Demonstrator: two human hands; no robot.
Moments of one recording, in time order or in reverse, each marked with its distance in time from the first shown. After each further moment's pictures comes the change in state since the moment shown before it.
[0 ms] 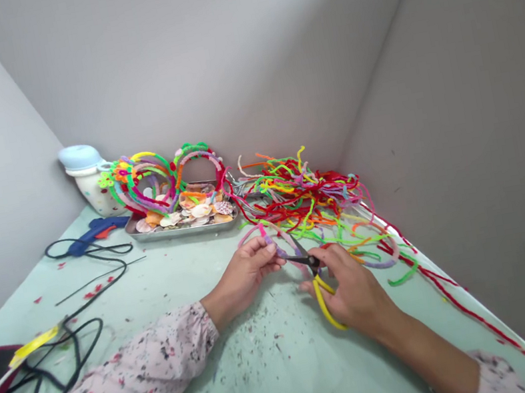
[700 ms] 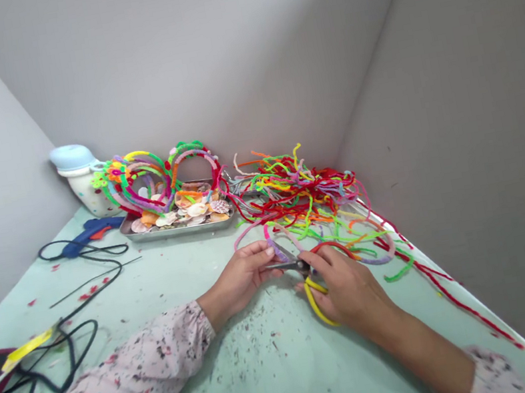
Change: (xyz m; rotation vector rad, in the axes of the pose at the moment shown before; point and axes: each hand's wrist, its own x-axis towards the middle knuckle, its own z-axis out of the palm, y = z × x) left_hand -0.004 0.003 -0.001 -0.048 -0.071 -0.118; right_hand 0.001 -0.007 -0.004 -0.263 -0.033 -0.139
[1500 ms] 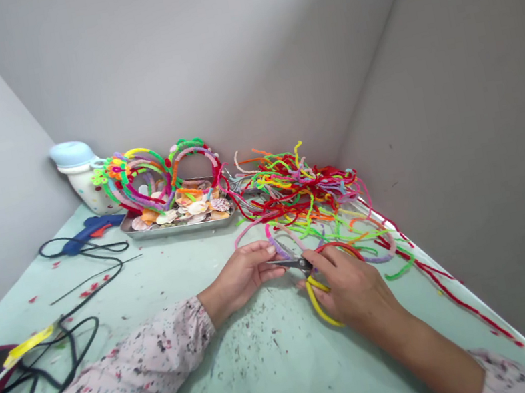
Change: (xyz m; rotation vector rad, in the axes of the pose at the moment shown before) left_hand 0.001 -0.001 -0.004 -0.080 0.008 -0.074; right_hand -0.004 -0.004 -0.003 -0.155 0.049 0.011
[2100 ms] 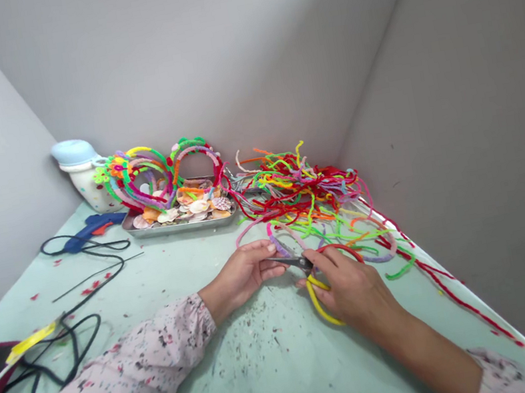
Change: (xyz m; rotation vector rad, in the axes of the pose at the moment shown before) left_hand 0.000 0.003 0.004 -0.029 0.044 -0.037; right_hand -0.001 0.000 0.004 0.001 0.022 0.000
